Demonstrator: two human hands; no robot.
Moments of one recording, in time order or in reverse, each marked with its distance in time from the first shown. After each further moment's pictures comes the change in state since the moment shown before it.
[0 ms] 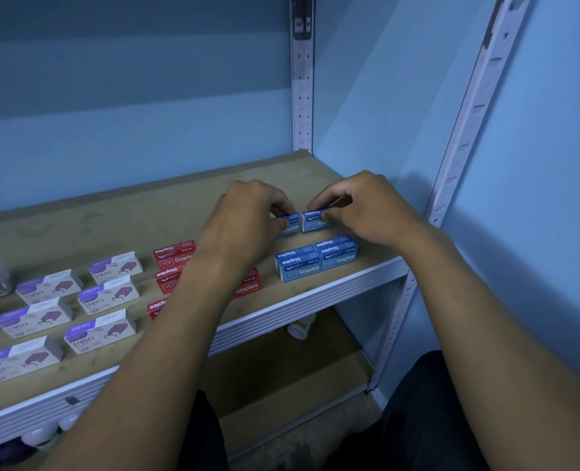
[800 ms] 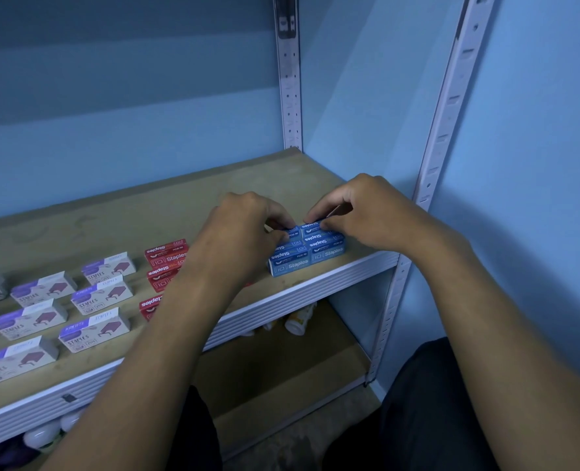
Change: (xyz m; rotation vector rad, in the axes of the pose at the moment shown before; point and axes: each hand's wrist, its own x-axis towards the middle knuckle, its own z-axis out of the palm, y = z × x) left_hand -0.027 0.019 -0.010 -0.002 -0.103 0.018; right_hand -0.030 -0.007 -0.016 0.016 -0.083 -0.028
